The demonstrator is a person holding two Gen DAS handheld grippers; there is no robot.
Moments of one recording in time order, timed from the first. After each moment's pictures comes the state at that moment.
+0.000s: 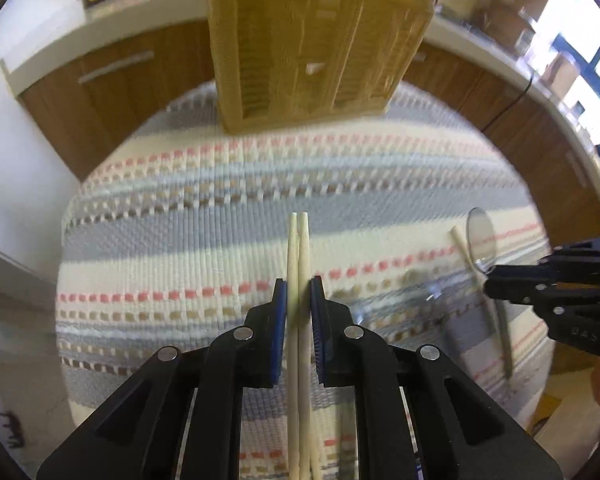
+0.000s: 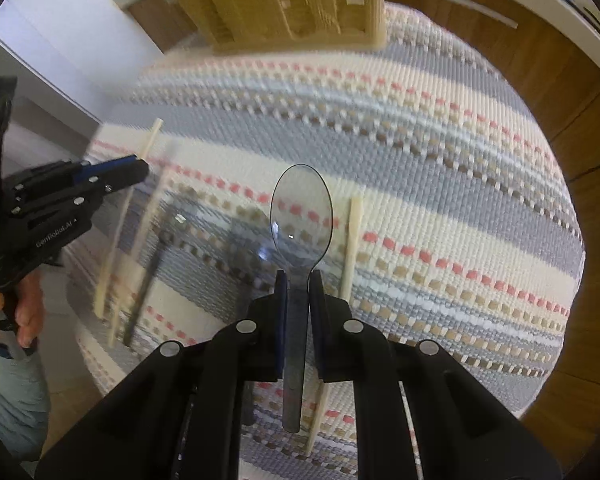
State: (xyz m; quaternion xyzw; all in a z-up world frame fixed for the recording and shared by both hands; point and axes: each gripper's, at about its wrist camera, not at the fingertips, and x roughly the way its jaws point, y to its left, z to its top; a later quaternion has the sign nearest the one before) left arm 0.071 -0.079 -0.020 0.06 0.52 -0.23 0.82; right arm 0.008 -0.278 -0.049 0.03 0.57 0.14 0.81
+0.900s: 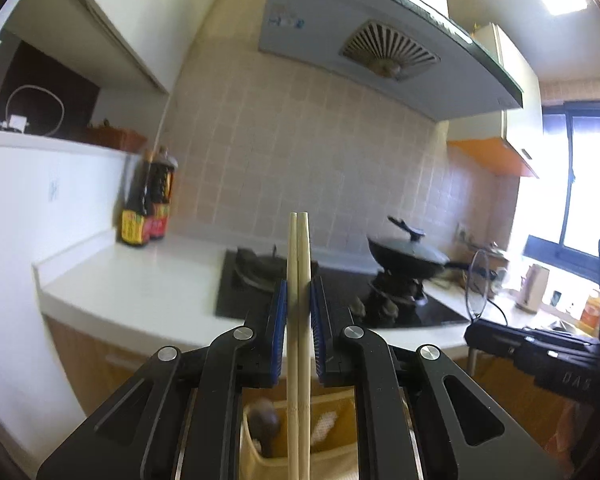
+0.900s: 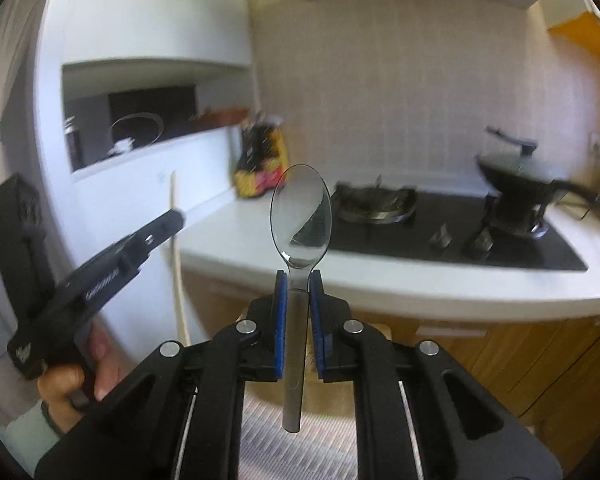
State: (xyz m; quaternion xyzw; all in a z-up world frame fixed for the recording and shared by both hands) left arm 0.135 -0.055 0.170 -0.10 0.08 -0.23 0.97; right arm 0.078 -0.273 0.169 0.03 0.16 0.13 0.98
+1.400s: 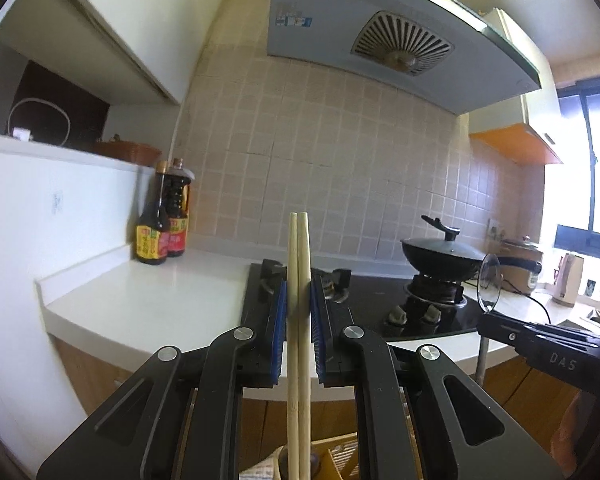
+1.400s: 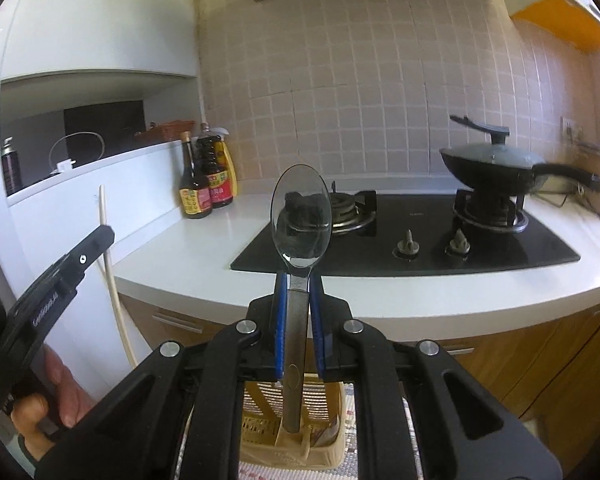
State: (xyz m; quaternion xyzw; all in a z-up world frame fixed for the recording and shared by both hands) left arm 0.181 -0.067 0.147 -0.07 0.06 -0.18 0.98; right arm 0.157 -0.301 0.130 0.06 0.15 0.06 0.98
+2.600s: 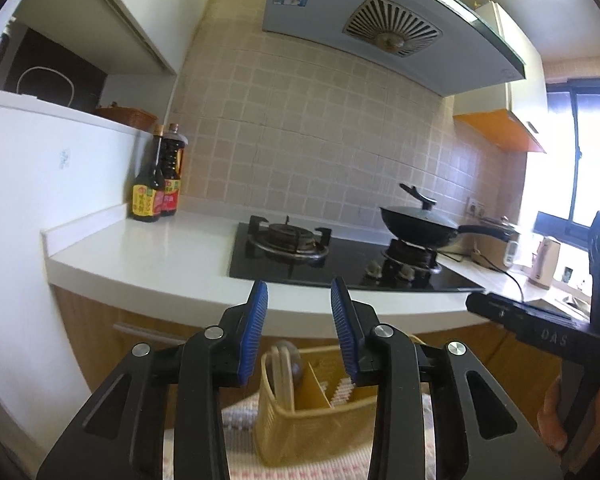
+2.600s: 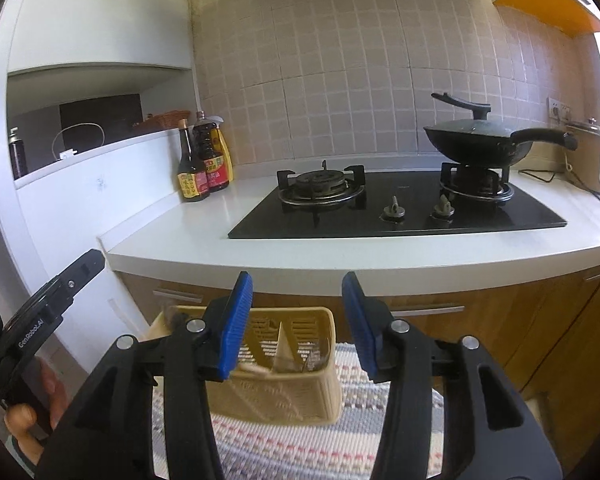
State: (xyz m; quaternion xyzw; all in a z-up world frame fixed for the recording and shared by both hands) left arm 0.119 -0.039 0.122 -0.07 0.12 -0.22 0.97; right arm 0.091 -0.305 0.108 0.07 0.17 0.05 0.98
